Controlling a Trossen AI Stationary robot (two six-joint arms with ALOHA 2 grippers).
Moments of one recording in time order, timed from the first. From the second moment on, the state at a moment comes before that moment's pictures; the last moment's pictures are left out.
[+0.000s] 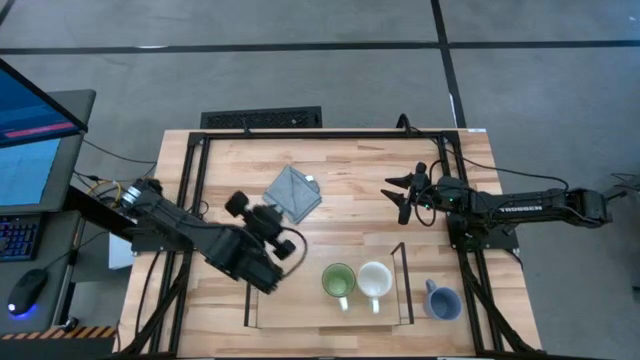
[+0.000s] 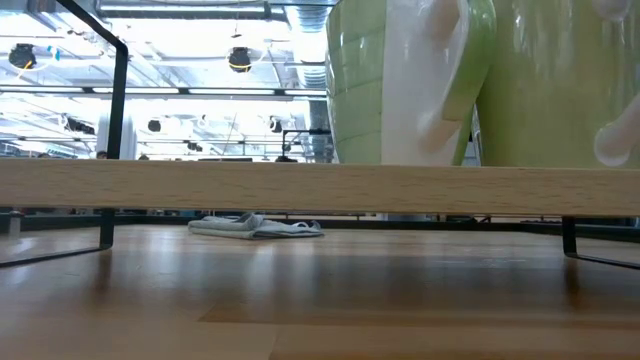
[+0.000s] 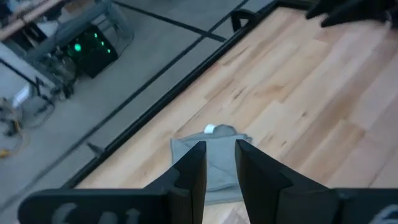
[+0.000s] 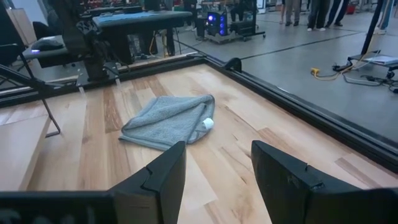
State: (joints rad) left arm -0.51 1.70 1.72 -1.57 -1.04 -1.22; right arm -0.20 0.74 0.09 0.47 0.16 0.07
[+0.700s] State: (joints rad) left arm -0.53 1.12 0.89 -0.93 -1.15 -1.05; right arm -0.27 0.74 0.09 0.56 0.17 0.05
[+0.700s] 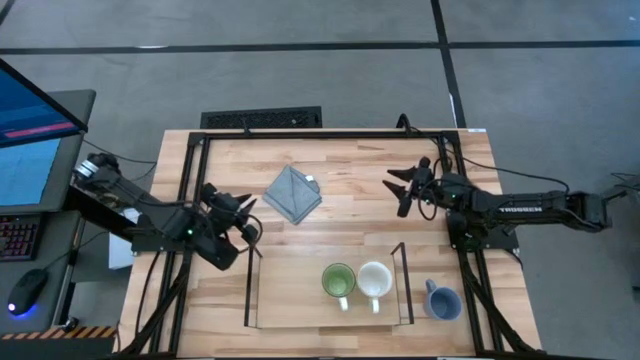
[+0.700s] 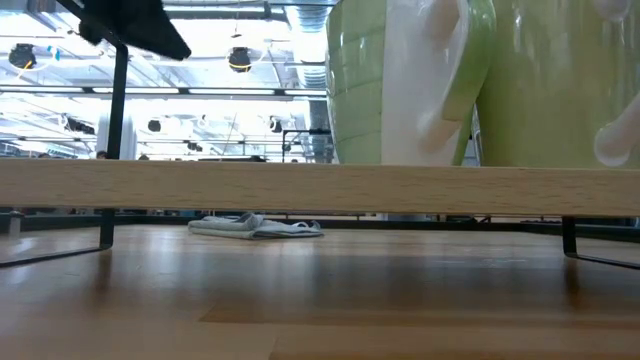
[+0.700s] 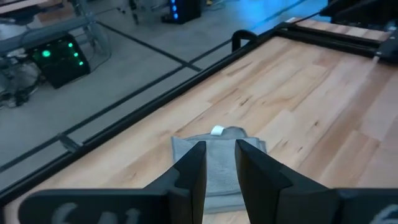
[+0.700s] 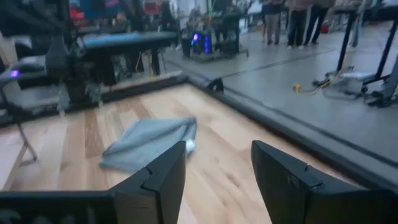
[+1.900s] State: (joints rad) left arm -0.10 0.48 0.12 0.15 -0.71 -0.12; right arm -0.32 0.74 0.09 0.56 0.17 0.03
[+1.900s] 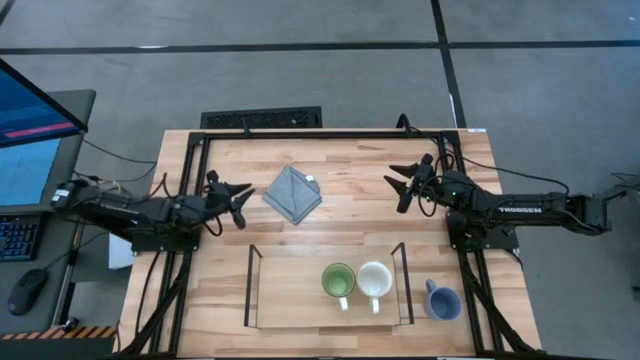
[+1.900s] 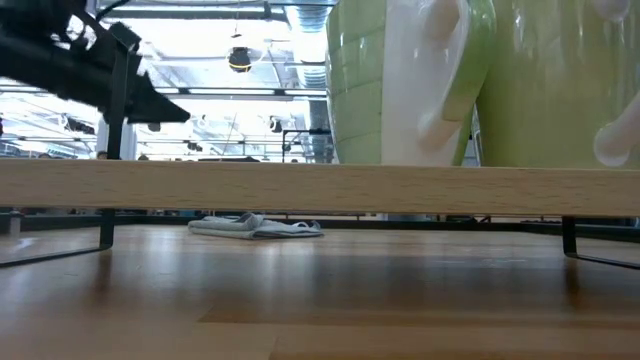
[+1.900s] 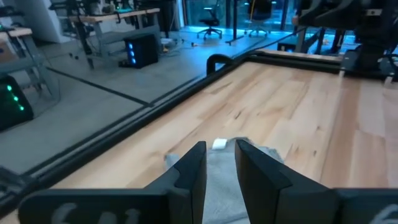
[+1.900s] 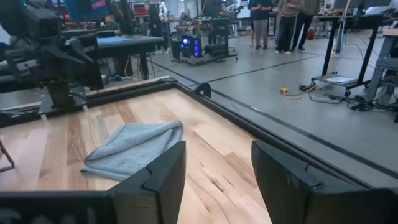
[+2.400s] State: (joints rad) left arm -0.05 0.23 0.01 0.09 -0.67 -0.03; right arm -0.30 0.74 0.11 0.55 0.21 0.18
